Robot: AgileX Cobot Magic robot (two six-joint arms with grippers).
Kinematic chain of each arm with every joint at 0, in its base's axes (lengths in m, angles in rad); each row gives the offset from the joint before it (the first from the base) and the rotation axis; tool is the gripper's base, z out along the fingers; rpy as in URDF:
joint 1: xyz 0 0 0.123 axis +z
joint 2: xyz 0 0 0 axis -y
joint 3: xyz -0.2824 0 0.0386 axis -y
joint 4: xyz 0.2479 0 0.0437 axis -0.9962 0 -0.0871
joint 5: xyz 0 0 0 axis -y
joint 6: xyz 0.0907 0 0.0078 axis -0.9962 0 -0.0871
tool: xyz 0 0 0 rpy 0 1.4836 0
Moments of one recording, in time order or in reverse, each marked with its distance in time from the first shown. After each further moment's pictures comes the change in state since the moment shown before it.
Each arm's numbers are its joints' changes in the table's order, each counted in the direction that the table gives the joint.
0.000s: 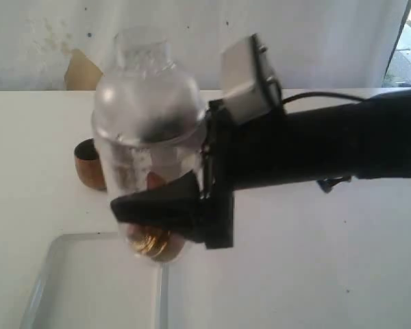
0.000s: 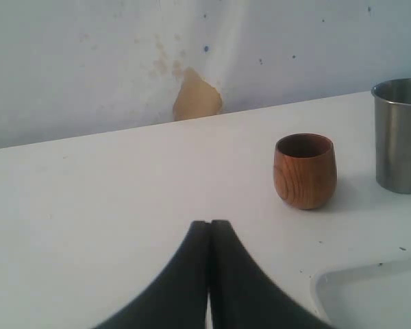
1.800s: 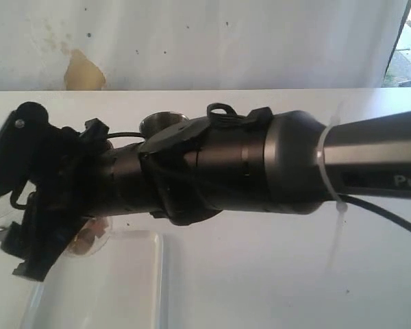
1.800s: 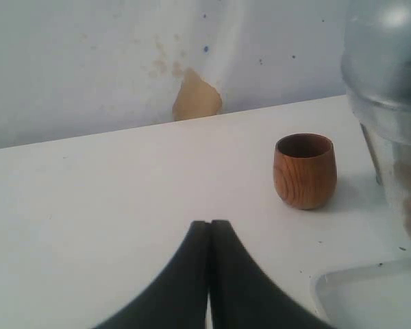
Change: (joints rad) left arm 0.000 0.000 0.000 0.000 0.000 0.000; right arm 0.507 -0.313 0.383 0.013 0.860 0.014
